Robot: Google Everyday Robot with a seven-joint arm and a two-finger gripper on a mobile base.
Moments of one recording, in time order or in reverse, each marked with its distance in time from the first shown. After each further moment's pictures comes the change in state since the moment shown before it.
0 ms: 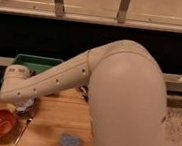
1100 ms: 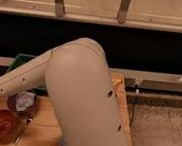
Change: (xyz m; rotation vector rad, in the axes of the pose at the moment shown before) arm -0.055 0.048 0.031 -0.037 -0.017 -0.016
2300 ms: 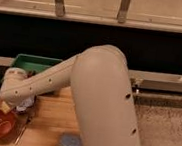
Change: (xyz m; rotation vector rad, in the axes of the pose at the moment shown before) arm 0.057 -0.060 0.027 -0.054 0.036 0.137
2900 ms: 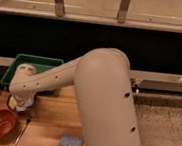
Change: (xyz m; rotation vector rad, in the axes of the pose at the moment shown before) arm 0.000 -0.028 0.013 -0.014 0.009 0.037
